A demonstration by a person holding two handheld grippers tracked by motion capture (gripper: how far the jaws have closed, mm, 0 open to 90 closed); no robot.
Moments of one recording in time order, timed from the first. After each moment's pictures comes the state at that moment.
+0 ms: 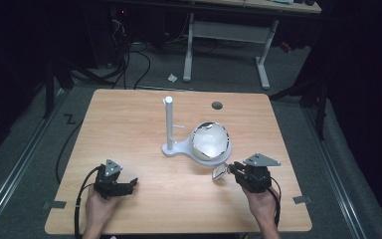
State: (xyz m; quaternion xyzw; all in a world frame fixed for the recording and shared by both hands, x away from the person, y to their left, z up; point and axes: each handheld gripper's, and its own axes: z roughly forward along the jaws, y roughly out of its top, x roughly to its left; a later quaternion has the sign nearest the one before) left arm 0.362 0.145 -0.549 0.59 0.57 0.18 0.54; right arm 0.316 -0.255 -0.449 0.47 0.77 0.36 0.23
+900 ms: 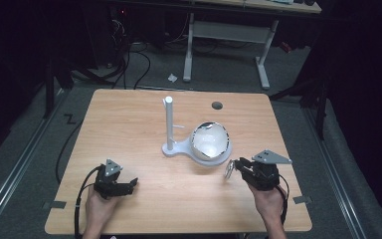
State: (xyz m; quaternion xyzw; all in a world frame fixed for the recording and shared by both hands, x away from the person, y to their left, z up) left arm 0.362 0.145 -0.549 0.59 0.57 0.19 0.54; right arm 0.312 -0.267 -0.428 0.48 0.76 0.38 0.24
